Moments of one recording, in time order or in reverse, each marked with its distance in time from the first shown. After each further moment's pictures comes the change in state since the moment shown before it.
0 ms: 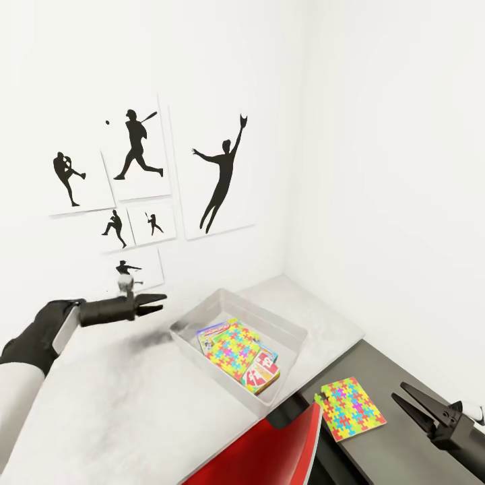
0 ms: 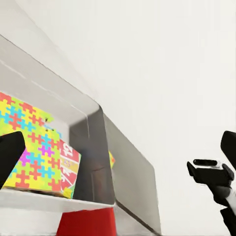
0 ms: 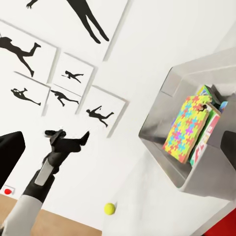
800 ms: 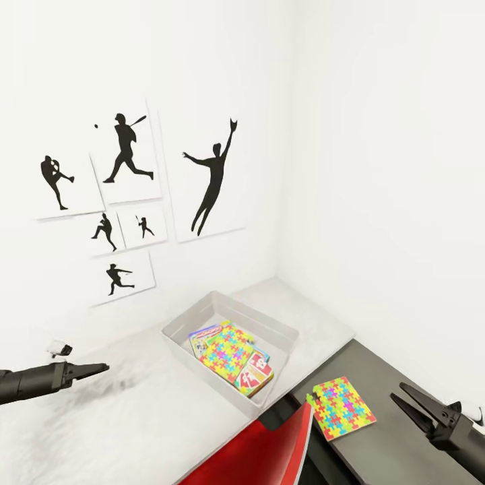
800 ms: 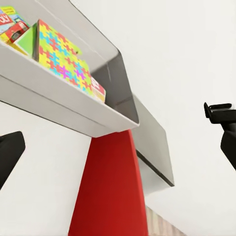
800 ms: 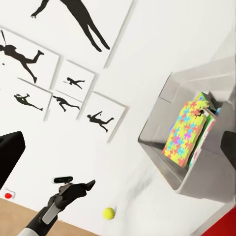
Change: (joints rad) left arm 0.323 0.257 0.007 0.039 0.013 -0.287 -0.296; right arm 0.001 0.007 0.001 -0.002 0.000 -0.001 0.000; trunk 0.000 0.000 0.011
